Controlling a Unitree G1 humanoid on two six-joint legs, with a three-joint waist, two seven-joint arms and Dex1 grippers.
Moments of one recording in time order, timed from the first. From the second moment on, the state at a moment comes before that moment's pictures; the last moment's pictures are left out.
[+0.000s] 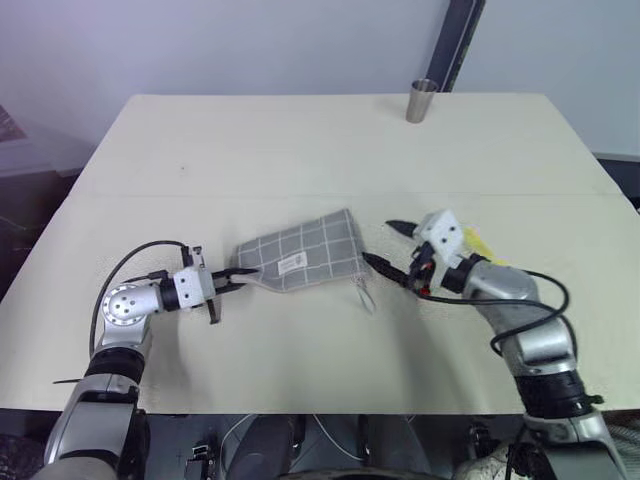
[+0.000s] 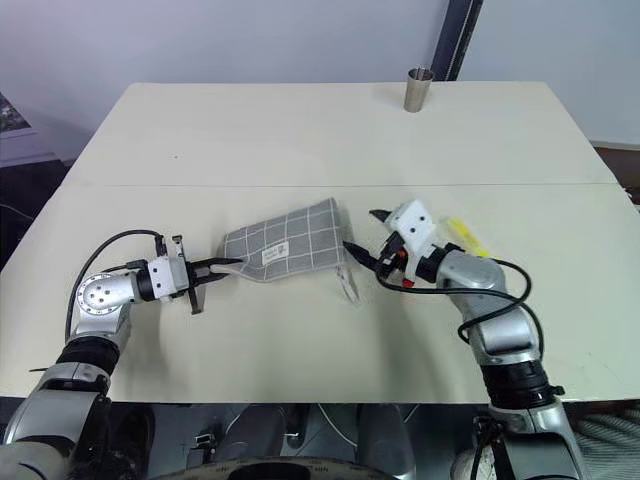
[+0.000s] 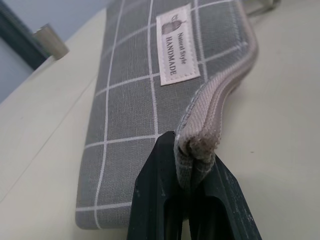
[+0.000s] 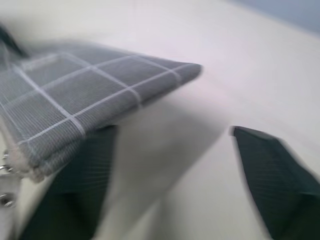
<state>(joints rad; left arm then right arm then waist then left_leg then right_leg) -0.44 0.54 -0.01 0.84 -0.23 -0.90 -1.25 -0.26 -0.52 0.01 -0.24 0.29 0.39 0.74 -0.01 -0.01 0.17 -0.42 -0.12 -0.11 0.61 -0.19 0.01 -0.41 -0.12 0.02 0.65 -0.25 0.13</state>
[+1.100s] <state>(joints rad) -0.38 0.49 -0.02 0.70 -0.11 -0.82 -0.91 -0.28 -0.23 0.17 -0.19 0.15 0.65 0.33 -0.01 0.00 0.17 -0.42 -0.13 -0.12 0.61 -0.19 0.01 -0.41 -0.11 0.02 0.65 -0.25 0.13</state>
